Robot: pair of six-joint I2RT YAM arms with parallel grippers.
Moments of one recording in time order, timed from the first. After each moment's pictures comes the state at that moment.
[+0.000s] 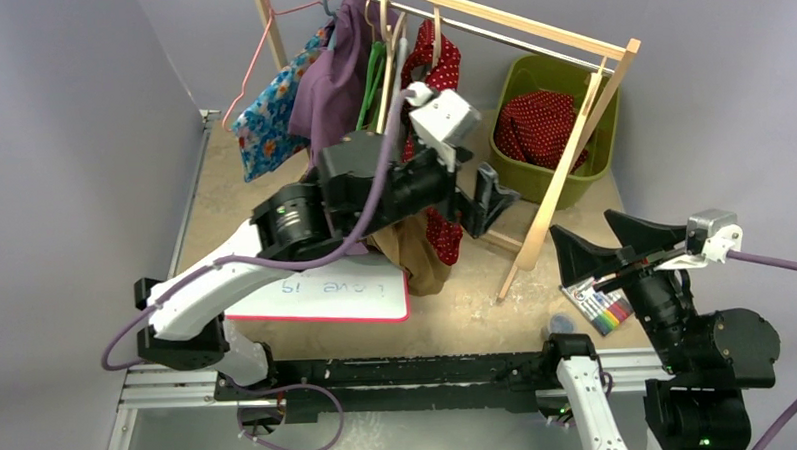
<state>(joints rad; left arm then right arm) -1.25 1.57 2.06 -0.54 -0.15 -0.19 -0.07 0.44 1.42 -0.82 -0.35 0.31</state>
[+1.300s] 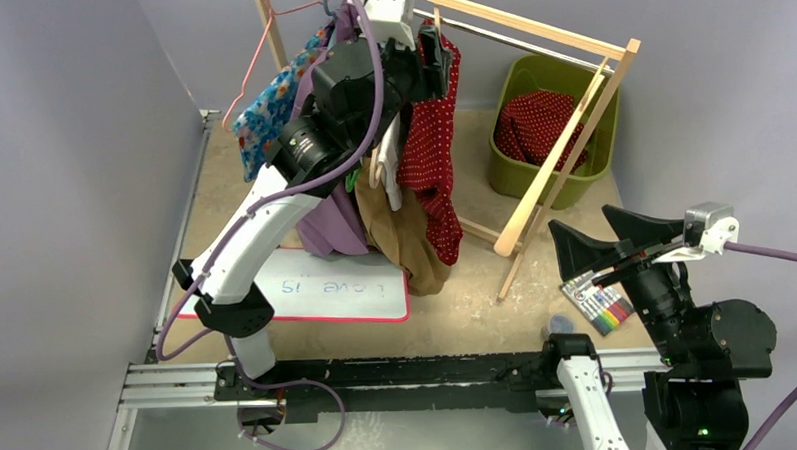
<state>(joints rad) -0.92 1.79 2.41 -0.53 -0.45 -0.19 -0.06 0.45 1.39 -0.79 -0.35 0.31</state>
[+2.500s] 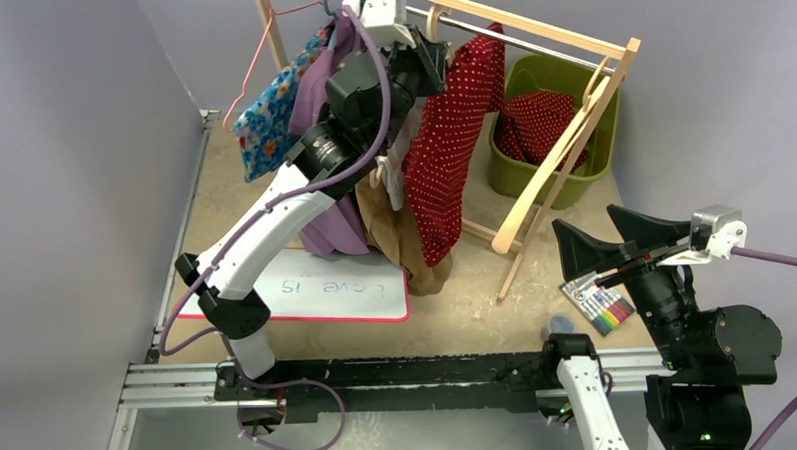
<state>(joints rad) -0.90 1.79 2.25 -0.27 -0.49 -0.31 -0.06 0.45 1.40 -0.78 -0.33 0.32</state>
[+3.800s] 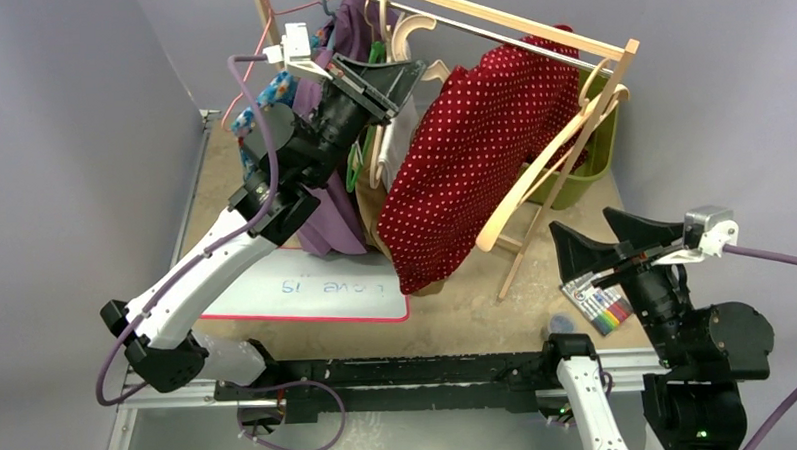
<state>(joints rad) -0.84 1.38 1.67 0.14 -0.17 -0.90 -0.06 0.44 1.38 -0.79 -0.33 0.31</state>
